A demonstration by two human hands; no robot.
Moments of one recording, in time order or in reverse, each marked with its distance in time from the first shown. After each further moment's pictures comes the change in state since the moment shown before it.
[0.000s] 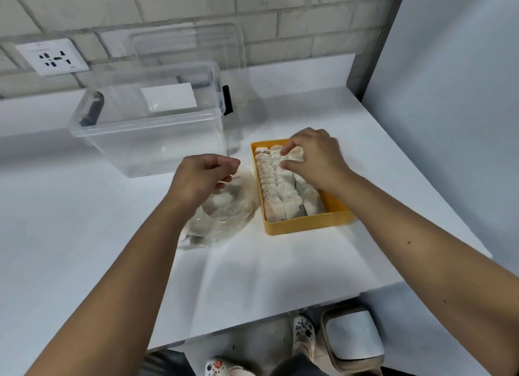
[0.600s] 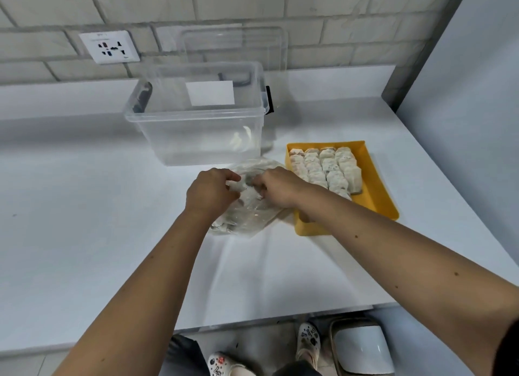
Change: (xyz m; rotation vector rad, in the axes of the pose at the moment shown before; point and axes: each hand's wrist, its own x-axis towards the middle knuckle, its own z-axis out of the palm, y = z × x) left_hand 0.000 -0.048 -0.037 0.721 0.123 0.001; right_hand 0.017 -0.089 0.085 -0.112 -0.554 -0.170
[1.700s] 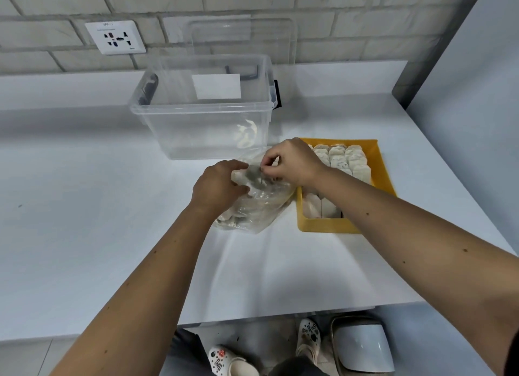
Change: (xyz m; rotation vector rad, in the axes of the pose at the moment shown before) left_hand 0.002 -0.004 0.002 -0.084 -0.019 0.065; right_hand 0.010 0.021 -0.021 0.220 0.320 -0.133
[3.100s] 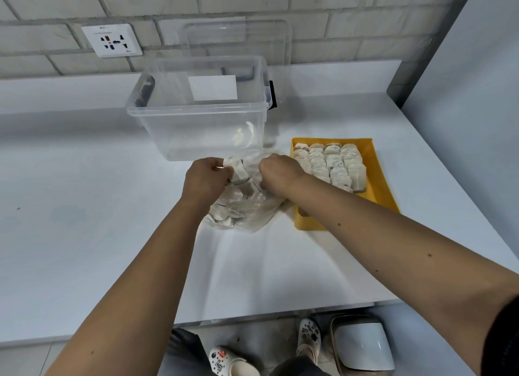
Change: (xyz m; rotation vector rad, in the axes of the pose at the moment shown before) left_hand -0.002 0.005 -0.012 -0.512 0.094 -0.251; right_hand 0.001 -0.020 0.024 -0.492 -0.218 0.143
